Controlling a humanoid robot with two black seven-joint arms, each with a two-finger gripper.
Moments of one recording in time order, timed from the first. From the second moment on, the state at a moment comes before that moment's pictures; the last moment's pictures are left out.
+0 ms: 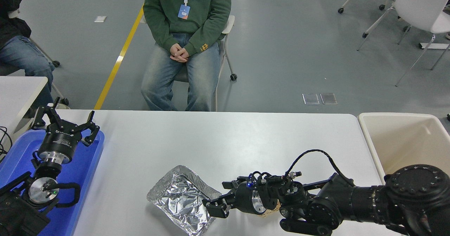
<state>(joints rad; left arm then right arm) -0.46 0.46 -0.84 -0.52 -0.19 -0.62 -0.51 0.94 0.00 -0.38 0.94 -1.43 -0.24 0.13</state>
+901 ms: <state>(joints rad) -0.46 0.46 -0.84 -0.52 -0.19 -0.62 -0.51 0.96 0.00 -0.45 0.91 -1.43 -0.24 0.14</state>
